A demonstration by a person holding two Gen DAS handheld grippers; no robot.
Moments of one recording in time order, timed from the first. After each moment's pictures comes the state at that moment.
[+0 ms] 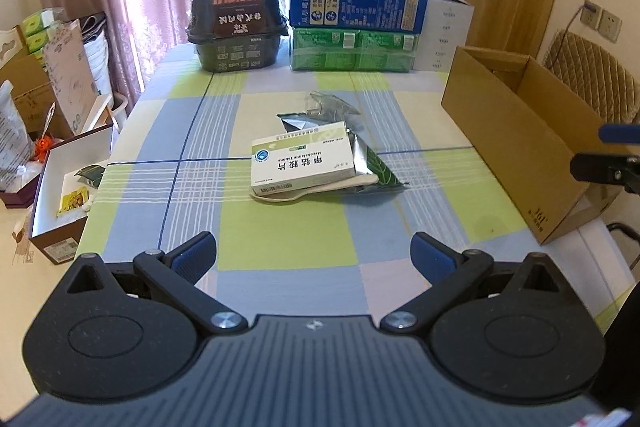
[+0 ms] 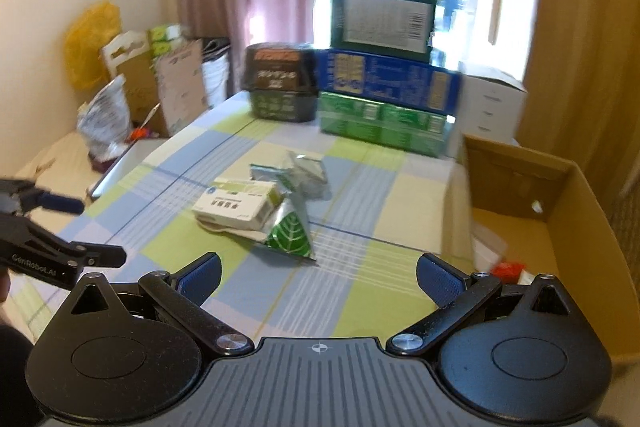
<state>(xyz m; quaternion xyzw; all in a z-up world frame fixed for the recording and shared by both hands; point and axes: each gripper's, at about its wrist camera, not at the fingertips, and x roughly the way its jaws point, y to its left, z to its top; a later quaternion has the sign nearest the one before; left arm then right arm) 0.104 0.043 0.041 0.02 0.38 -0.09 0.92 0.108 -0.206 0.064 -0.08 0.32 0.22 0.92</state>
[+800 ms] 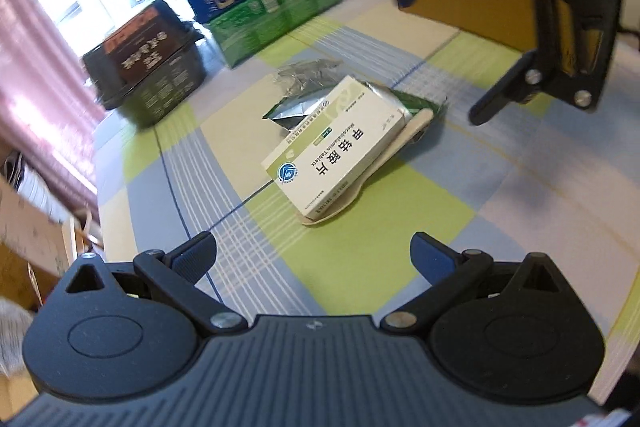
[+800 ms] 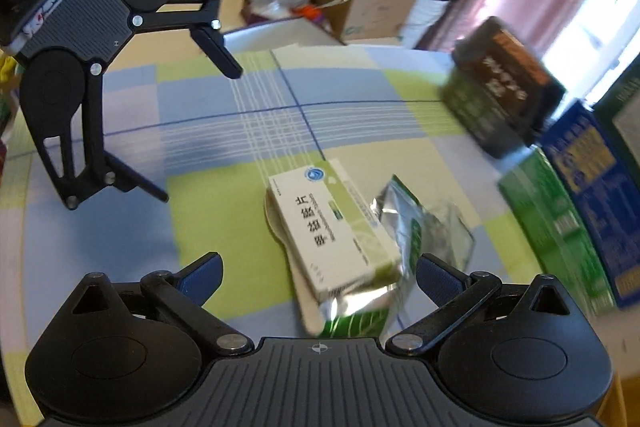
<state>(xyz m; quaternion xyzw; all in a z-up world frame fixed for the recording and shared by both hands) 0.205 0.082 -0.009 0.29 0.37 -0.25 0.85 0.246 -0.056 -0.018 -0.37 0.33 0.45 0.74</state>
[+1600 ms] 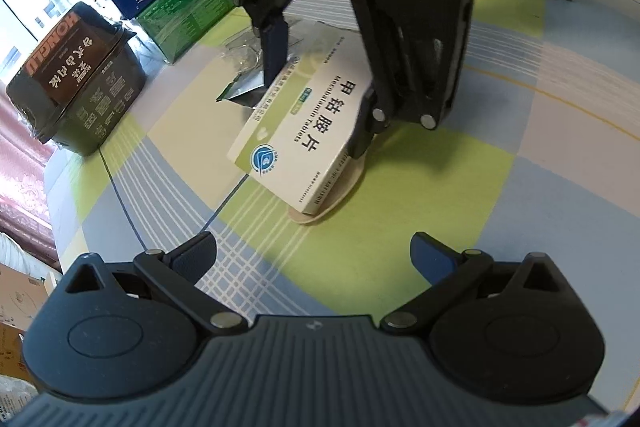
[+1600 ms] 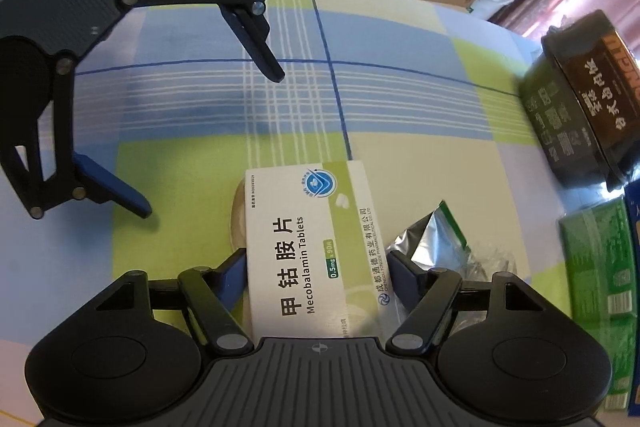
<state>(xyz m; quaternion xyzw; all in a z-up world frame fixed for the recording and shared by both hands) 0.247 0.082 -0.068 0.36 0.37 -0.32 0.80 0.308 0.008 -0.081 -0.46 0.36 0.49 0.65</state>
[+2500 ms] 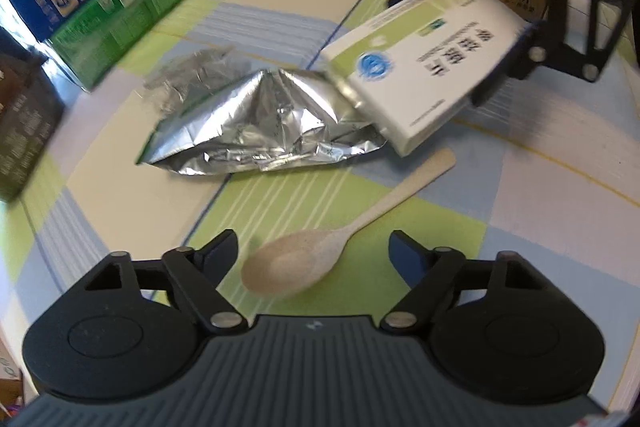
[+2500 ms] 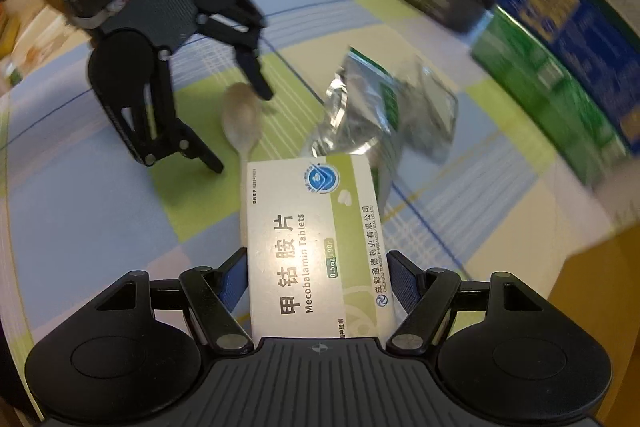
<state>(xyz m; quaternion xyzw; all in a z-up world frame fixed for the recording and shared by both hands) 0.284 0.029 -0.075 0.33 0.41 -0.42 0.74 0.246 -0.122 -0.048 -0.29 0.44 0.36 0.77</state>
